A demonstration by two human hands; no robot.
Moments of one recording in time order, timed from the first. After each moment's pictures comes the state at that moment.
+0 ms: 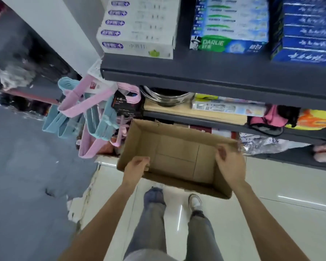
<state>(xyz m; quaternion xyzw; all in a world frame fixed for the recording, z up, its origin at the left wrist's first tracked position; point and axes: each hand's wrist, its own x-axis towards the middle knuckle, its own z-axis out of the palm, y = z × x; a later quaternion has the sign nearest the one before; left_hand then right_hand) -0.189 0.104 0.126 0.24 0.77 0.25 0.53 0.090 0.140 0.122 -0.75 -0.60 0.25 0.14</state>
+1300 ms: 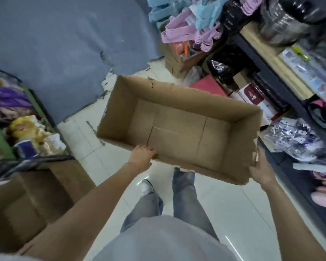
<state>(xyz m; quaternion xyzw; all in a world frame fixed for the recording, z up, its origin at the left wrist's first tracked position) -0.062 -0.386 0.094 0.54 0.78 -0.13 0.30 0.224 -0.142 0.134 -0.61 -0.68 0.39 -0.10</state>
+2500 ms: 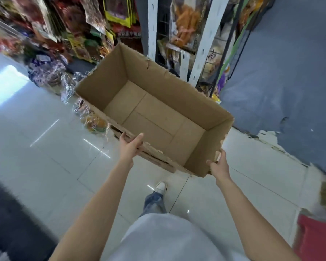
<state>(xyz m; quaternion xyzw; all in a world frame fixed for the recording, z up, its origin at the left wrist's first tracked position) 0.008 -0.983 0.215 -0.49 0.51 0.71 -0.06 -0.074 -0.708 0.152 -0.17 -0.81 0.50 -0.26</state>
